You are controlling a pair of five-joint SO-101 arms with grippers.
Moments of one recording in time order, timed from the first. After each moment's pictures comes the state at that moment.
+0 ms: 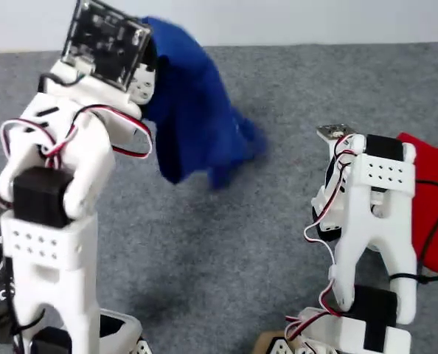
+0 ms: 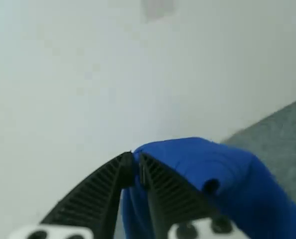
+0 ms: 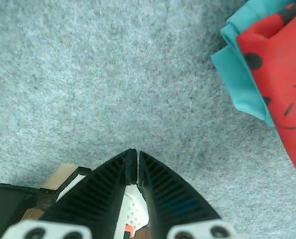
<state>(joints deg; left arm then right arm) 9.0 -23.6 -14.2 64.6 -15.4 8.5 -8.5 14.6 100.5 21.3</state>
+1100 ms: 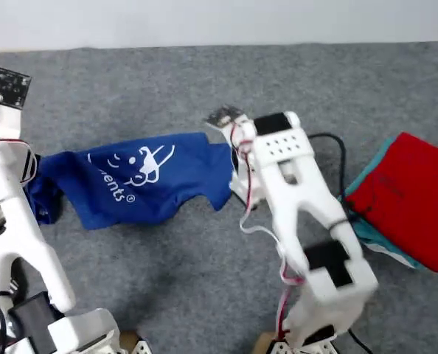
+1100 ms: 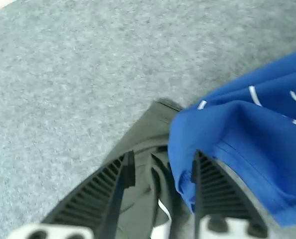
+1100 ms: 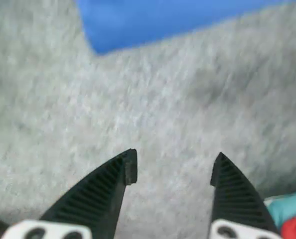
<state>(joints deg) -34.1 -8.7 10.7 64.5 -34.0 -20.0 14.9 -7.3 92.2 21.3</state>
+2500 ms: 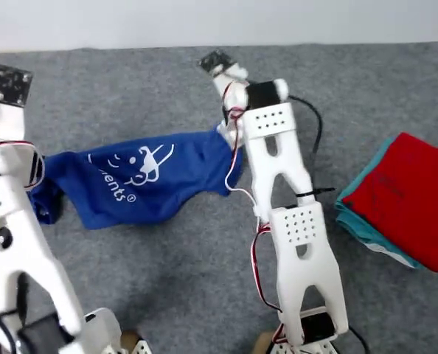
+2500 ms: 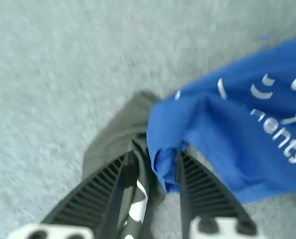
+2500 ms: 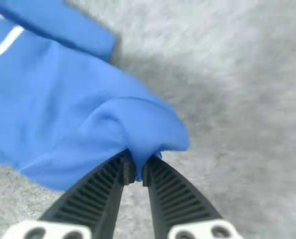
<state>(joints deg) -30.3 -18.8 10.3 73.3 -28.2 -17.7 57.8 -80.6 100.6 21.6</state>
